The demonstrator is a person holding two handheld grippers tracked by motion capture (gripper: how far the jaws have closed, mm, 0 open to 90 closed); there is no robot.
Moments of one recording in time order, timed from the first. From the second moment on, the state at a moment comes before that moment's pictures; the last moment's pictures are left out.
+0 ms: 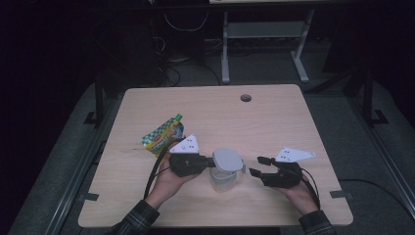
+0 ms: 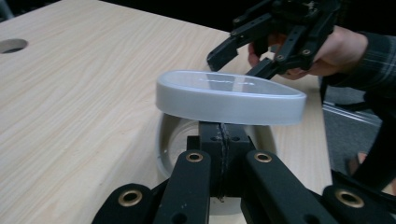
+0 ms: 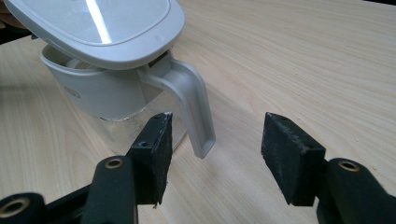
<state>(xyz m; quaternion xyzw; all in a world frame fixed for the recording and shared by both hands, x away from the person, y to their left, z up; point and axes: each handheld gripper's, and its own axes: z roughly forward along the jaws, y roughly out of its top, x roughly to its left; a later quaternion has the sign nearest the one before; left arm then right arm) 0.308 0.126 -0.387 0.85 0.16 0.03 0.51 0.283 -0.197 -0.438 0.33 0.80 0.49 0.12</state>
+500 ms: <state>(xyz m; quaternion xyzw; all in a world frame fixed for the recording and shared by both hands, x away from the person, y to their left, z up) 0.311 0.118 -0.371 0.84 0.14 0.02 0.52 0.283 -0.198 -0.438 0.33 0.80 0.50 0.12</state>
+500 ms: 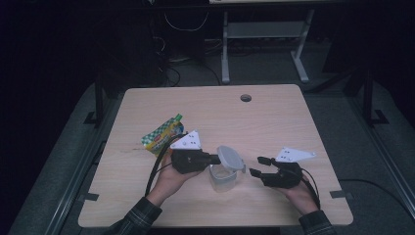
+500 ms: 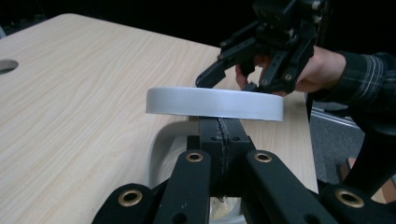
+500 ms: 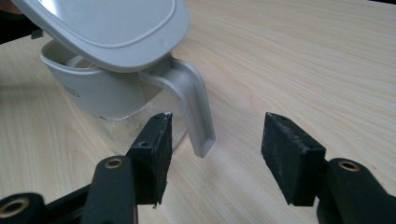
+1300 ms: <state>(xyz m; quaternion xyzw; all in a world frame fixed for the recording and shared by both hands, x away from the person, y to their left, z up) 0.321 0.092 -0.360 0.83 0.12 0.01 0.54 0.283 -0.198 -0.440 0.33 0.80 0.49 0.11</state>
